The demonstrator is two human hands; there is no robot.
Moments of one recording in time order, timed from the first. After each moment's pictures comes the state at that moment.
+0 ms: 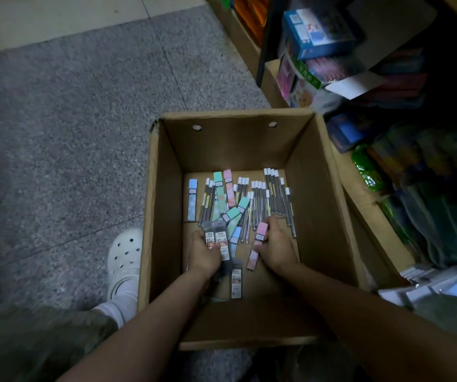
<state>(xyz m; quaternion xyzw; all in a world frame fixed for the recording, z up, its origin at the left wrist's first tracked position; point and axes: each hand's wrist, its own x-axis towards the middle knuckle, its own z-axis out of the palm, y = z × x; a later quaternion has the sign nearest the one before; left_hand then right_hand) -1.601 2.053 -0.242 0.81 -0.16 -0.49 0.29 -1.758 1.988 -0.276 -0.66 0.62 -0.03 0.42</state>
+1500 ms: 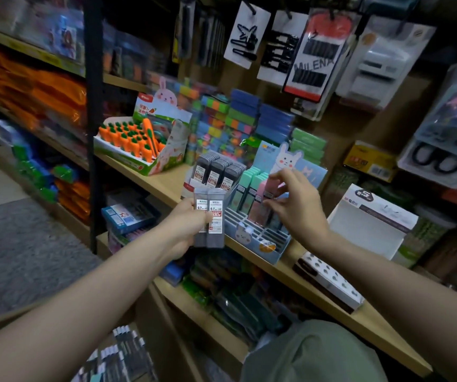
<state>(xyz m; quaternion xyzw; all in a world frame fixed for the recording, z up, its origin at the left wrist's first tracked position) -1.754 1.887 0.110 0.45 -0.46 -0.65 0.40 -1.958 1.939 0.158 -0.71 0.59 -0.34 -0.15</state>
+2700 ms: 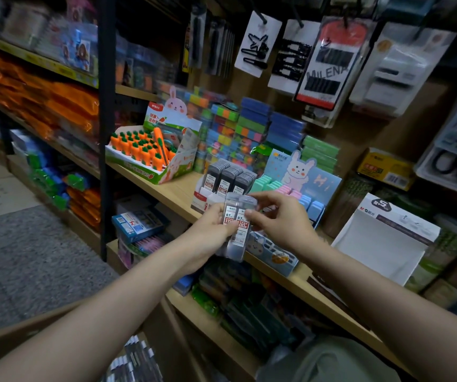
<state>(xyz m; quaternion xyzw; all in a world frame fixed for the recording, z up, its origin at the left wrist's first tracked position) -1.757 1.895 0.113 0.32 -0.55 -0.66 0.39 -1.904 1.937 0.159 -0.64 0.64 -0.40 0.14</state>
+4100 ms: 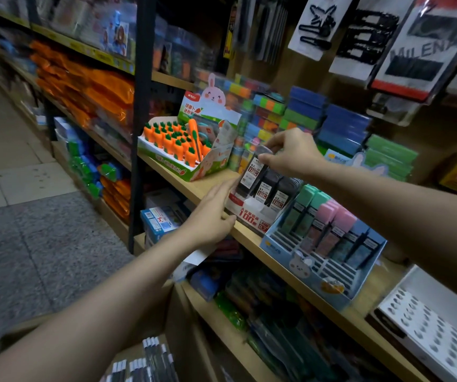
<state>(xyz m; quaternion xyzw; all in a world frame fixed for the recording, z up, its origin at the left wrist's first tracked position) -1.719 1.797 0.079 0.44 -0.77 -0.29 0.37 -1.881 1.778 0.214 -0.71 0.66 -0.25 -0.04</state>
